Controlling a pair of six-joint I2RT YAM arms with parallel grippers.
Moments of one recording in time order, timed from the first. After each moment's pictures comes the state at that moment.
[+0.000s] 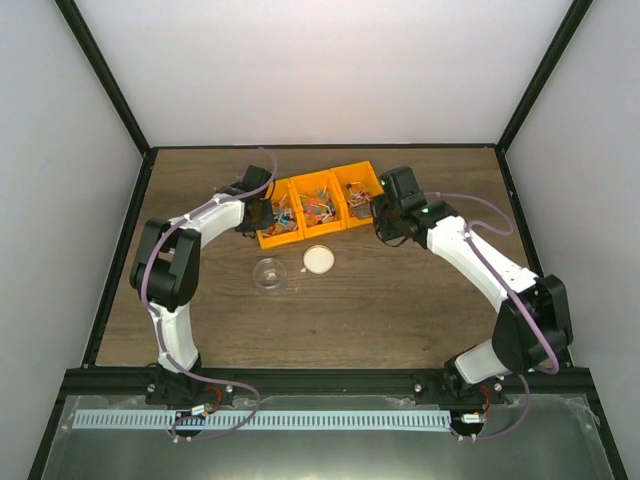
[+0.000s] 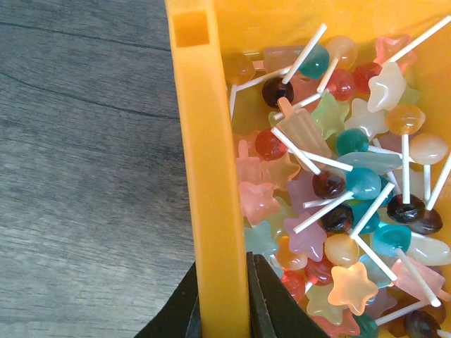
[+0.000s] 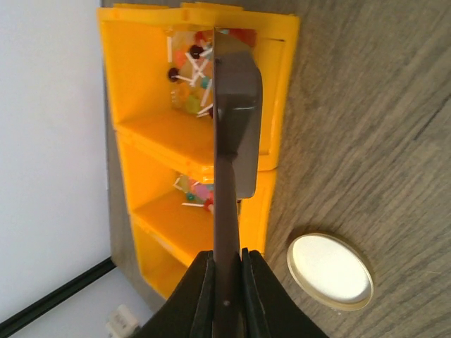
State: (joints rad) left arm -0.35 1.93 1.36 -0.57 -0.18 -0.48; right arm 0.48 1.45 1.19 -0.55 0.07 1.67
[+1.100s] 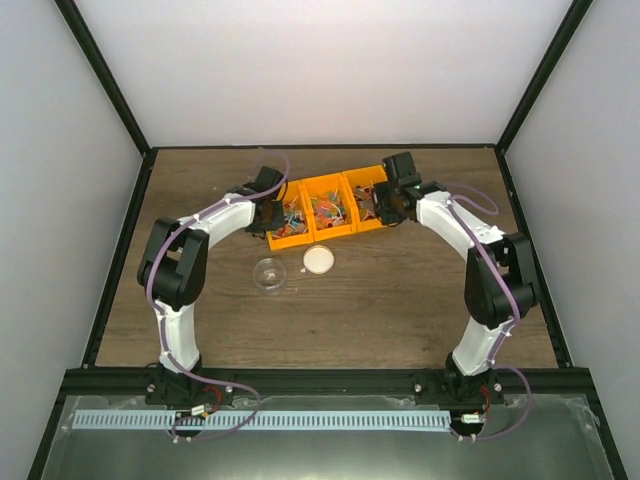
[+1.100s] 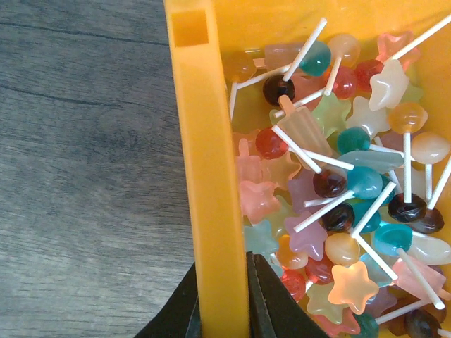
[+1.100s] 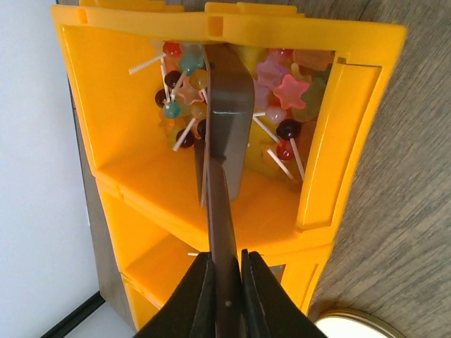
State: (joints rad) left arm -0.41 1.97 1.40 -0.60 -0.18 -0.51; right arm 0.35 1.76 1.34 -0.51 -0.04 1.62
